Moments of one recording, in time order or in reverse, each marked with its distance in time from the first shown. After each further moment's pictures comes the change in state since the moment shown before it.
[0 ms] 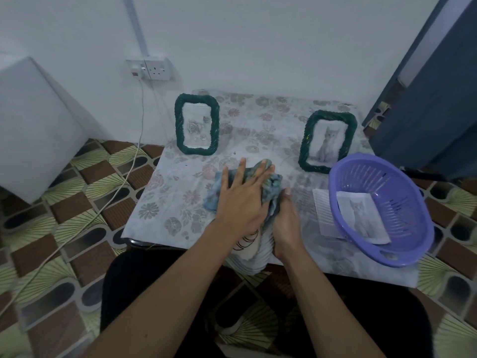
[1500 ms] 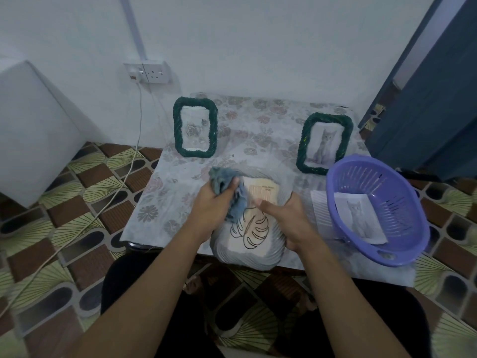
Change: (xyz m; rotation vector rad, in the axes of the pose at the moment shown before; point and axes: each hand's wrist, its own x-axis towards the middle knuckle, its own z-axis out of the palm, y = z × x) left_hand -0.021 -0.035 -0.015 -1.216 0.117 -0.454; right_hand -0.002 -0.030 -0.013 -0.054 -0.223 -0.066
